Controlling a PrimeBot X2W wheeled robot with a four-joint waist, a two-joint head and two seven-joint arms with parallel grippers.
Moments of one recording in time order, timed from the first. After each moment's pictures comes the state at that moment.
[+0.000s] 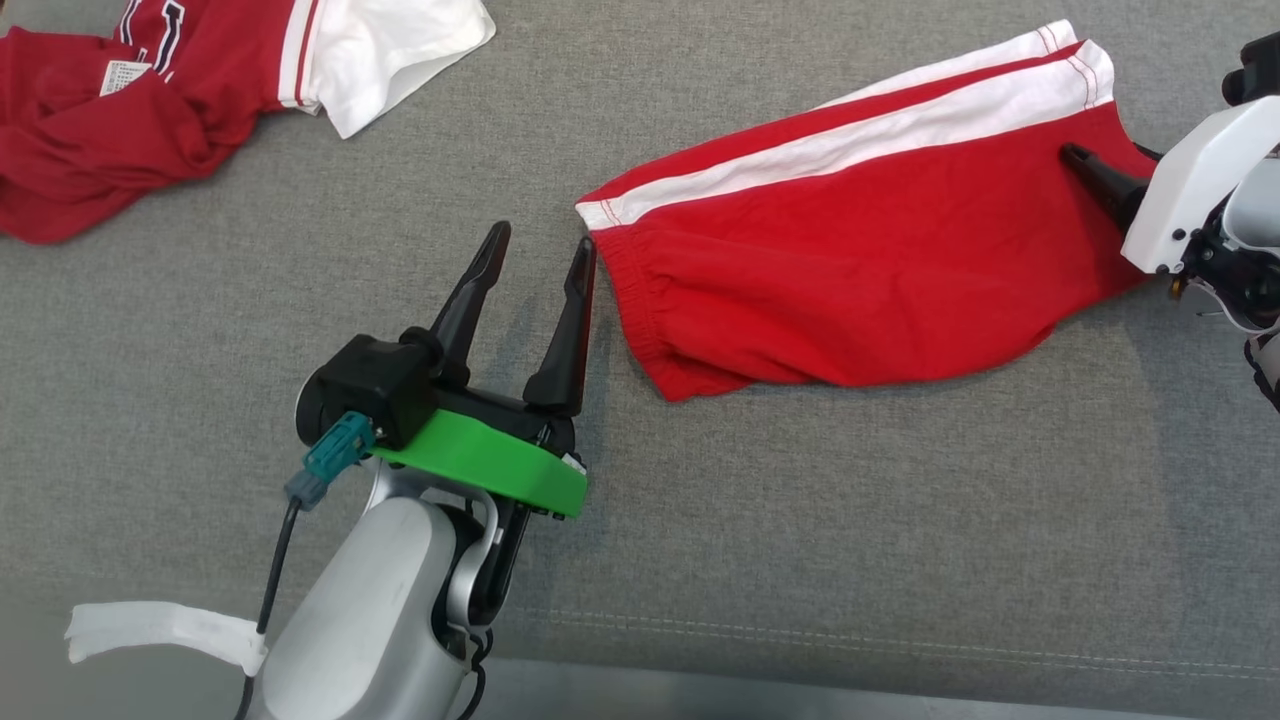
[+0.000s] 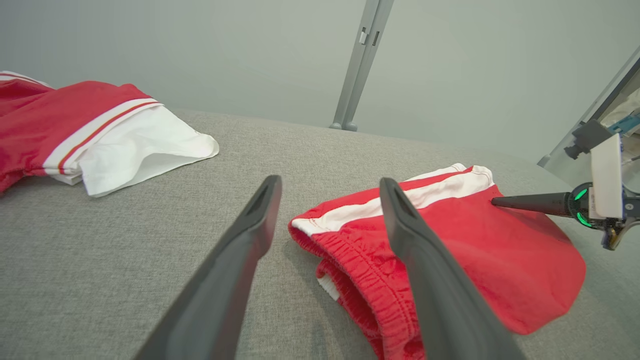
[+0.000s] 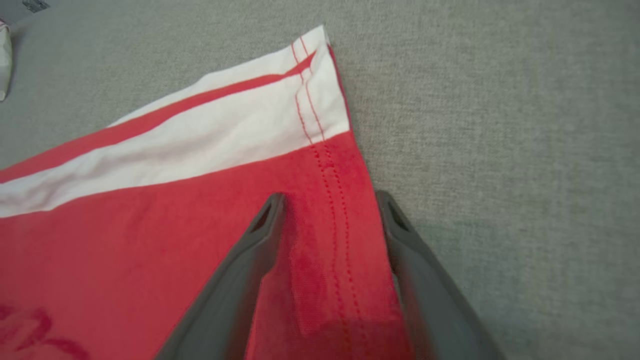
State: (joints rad) left arm -0.39 0.03 -0.51 0.11 -0.51 0.06 -0.25; right arm -0.86 -0.49 0.62 0.79 0.90 0.12 0.31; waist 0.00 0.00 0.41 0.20
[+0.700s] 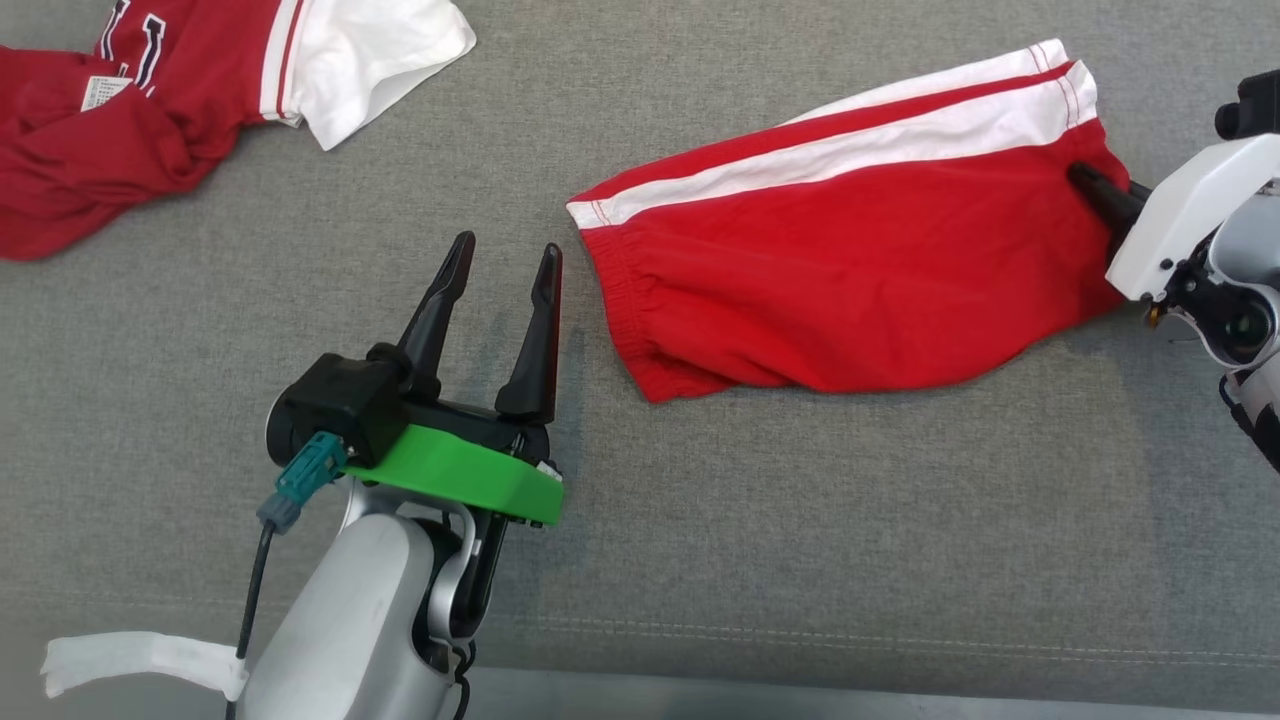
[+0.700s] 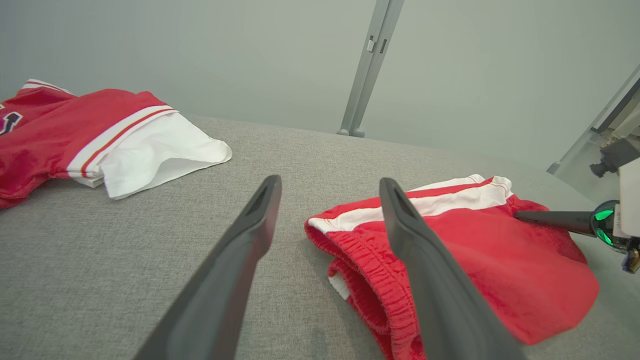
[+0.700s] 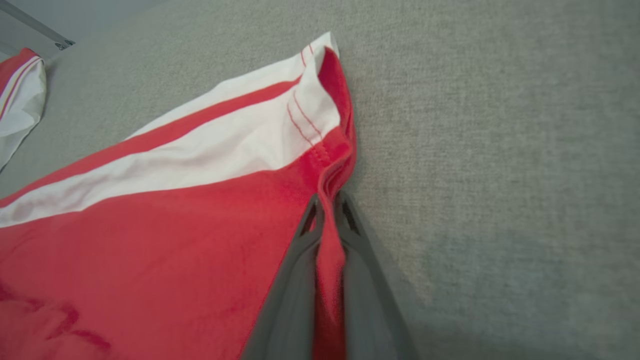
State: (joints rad) left arm -0.35 0.03 -0.45 0.08 -0.48 0.07 -0.25; right arm -0.82 -0.49 0.63 0.77 0.98 0.12 0.22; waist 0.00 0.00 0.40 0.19
